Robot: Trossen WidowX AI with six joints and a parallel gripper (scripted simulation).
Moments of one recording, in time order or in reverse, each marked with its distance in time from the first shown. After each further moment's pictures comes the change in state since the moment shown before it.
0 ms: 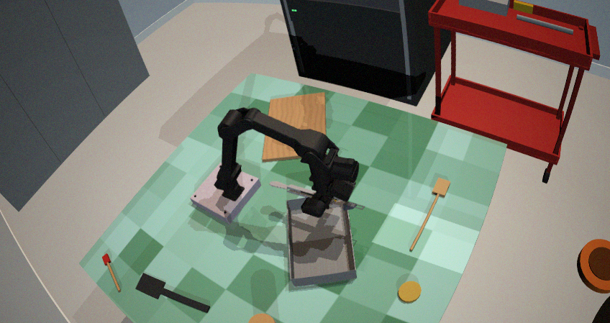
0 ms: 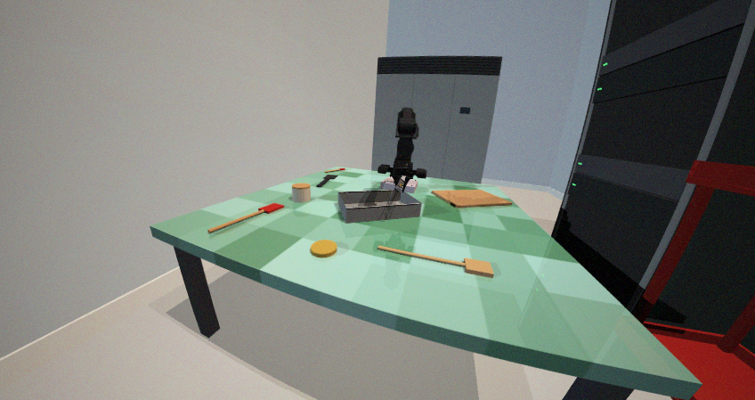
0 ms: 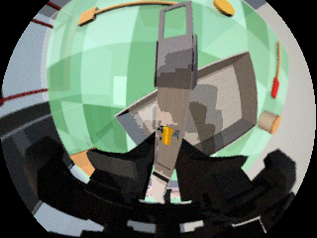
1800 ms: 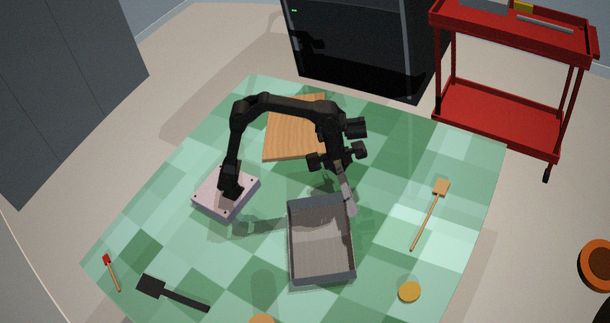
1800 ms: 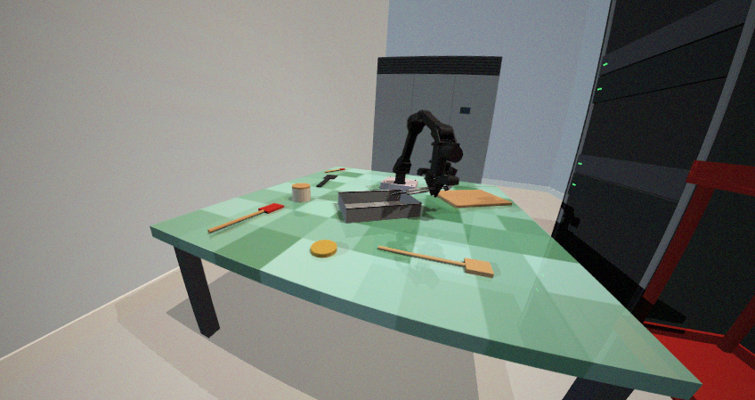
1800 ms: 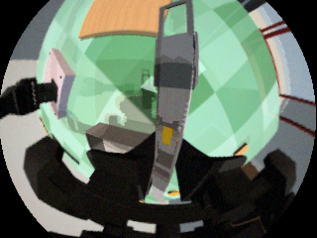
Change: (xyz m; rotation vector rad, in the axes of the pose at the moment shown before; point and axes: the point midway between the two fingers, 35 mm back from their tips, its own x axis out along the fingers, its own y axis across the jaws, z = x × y) arm 0.008 0.138 -0.031 -2.250 -0.019 0.012
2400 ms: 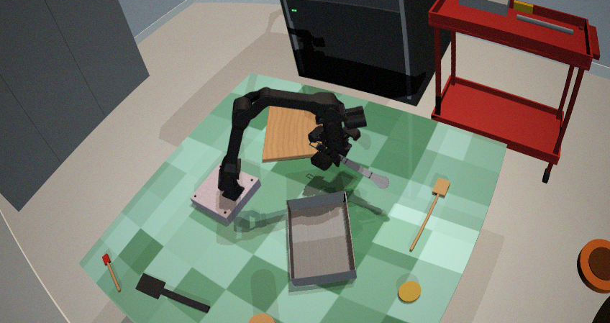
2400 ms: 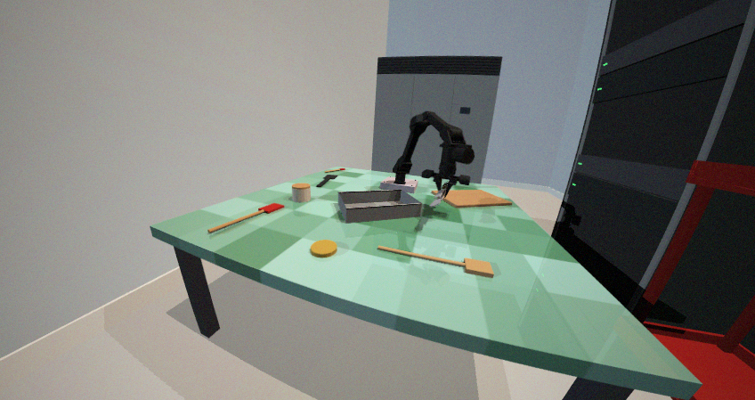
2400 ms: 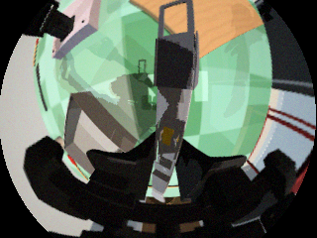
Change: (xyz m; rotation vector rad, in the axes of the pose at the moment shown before) arm 0.003 -0.009 0.042 -0.646 -0.005 -0.003
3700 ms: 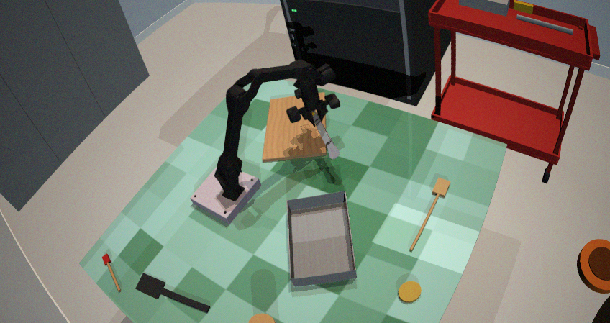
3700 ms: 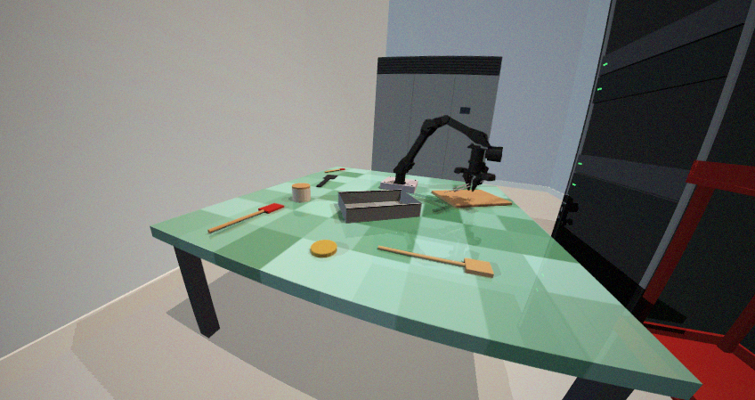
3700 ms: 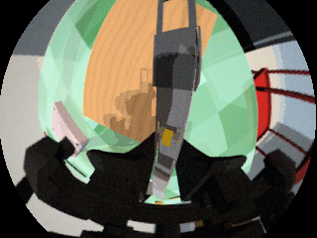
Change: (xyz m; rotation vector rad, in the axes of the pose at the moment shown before) arm -0.003 -0.107 0.195 0.520 -0.020 -0.012
